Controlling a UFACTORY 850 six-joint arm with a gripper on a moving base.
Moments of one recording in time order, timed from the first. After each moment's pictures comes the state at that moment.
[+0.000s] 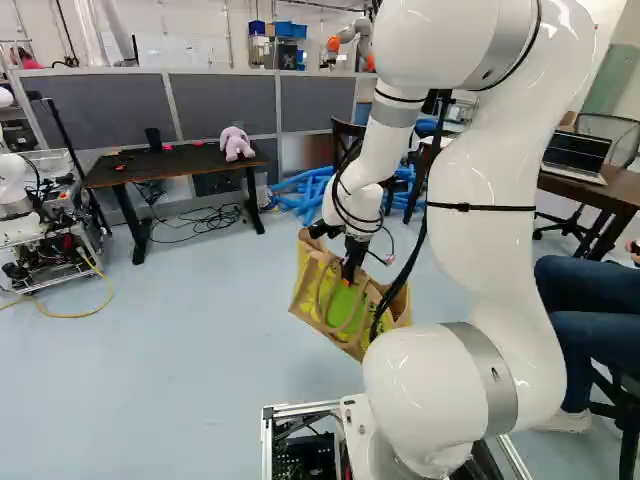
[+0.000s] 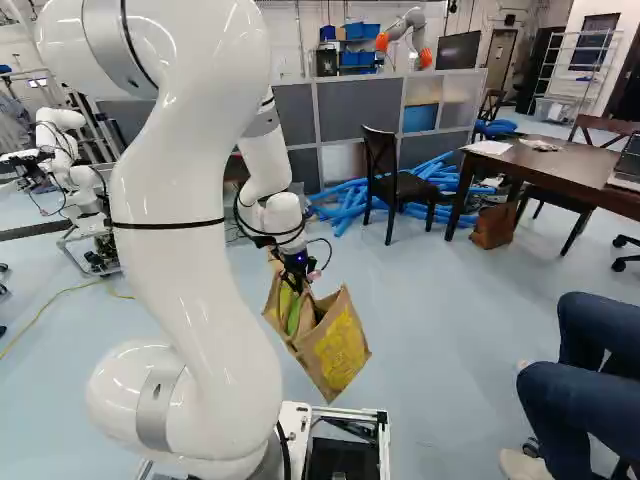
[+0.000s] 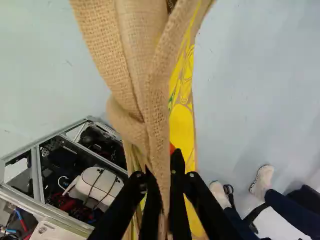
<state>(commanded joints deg) -0.6 -23.5 -40.1 -2.9 -11.8 -35.5</state>
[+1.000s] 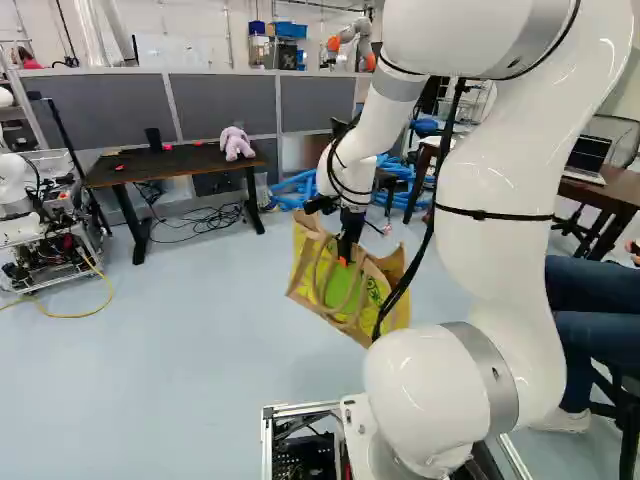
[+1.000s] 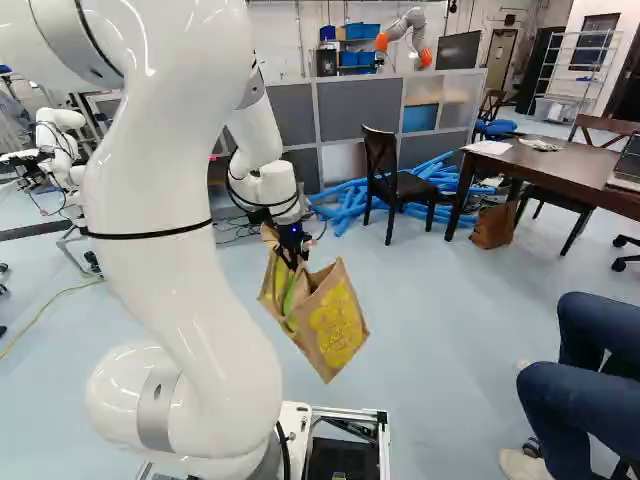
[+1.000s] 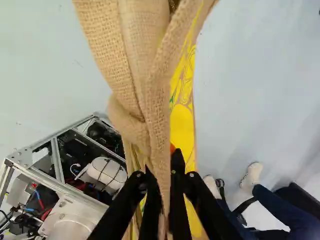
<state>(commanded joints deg) 1.7 -18.1 -46.5 -2.9 -25.4 -35.5</state>
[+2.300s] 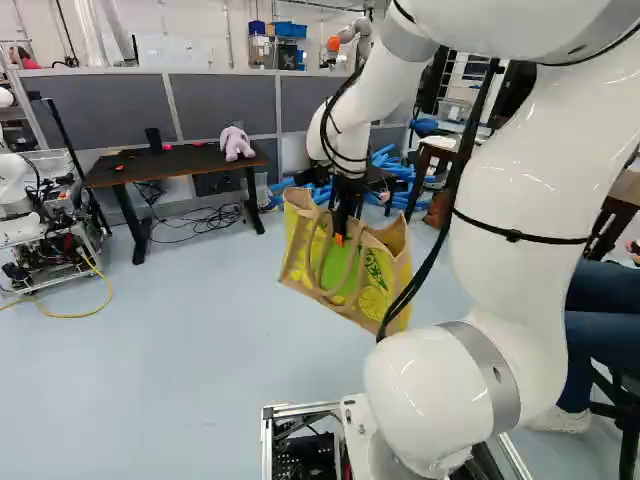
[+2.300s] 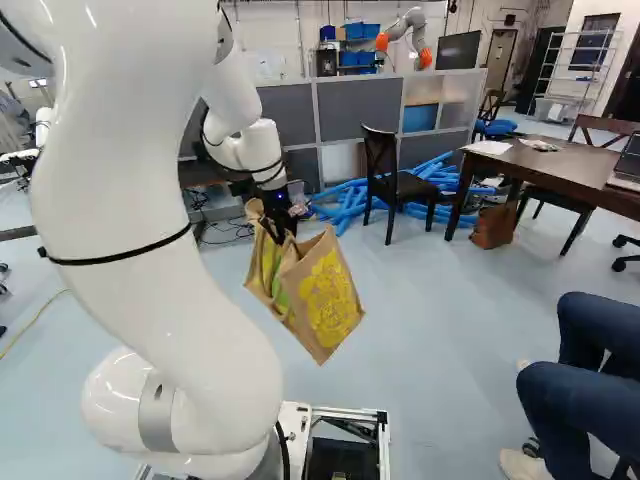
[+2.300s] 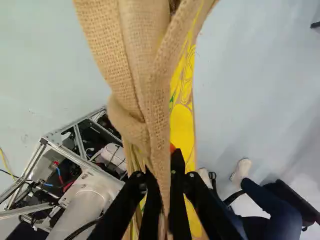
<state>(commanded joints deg) 5.0 -9.7 -51.7 -2.9 -40.5 -35.5</state>
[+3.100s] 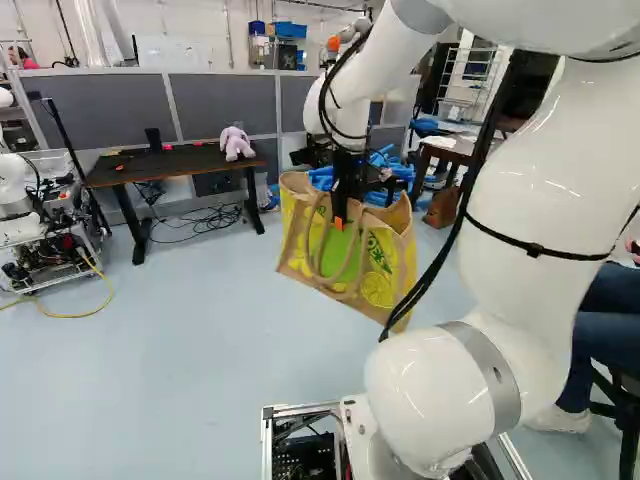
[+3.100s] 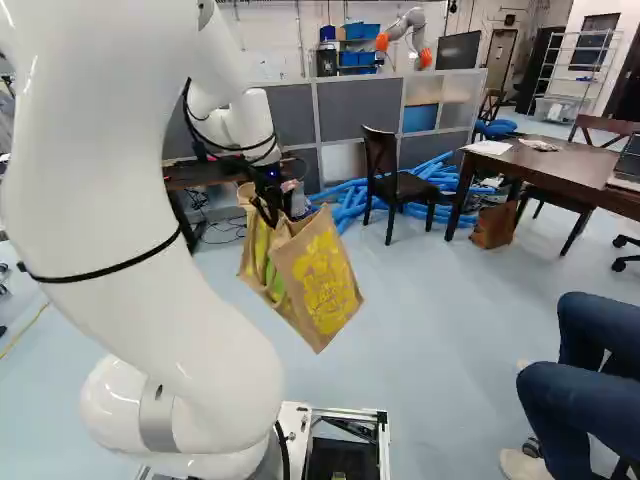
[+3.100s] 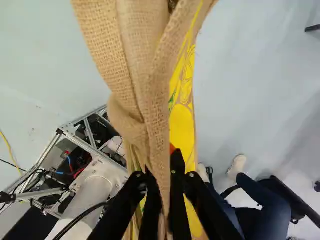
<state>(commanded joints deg) 6.2 -5.7 -55.9 -2.7 -49.2 -35.5</state>
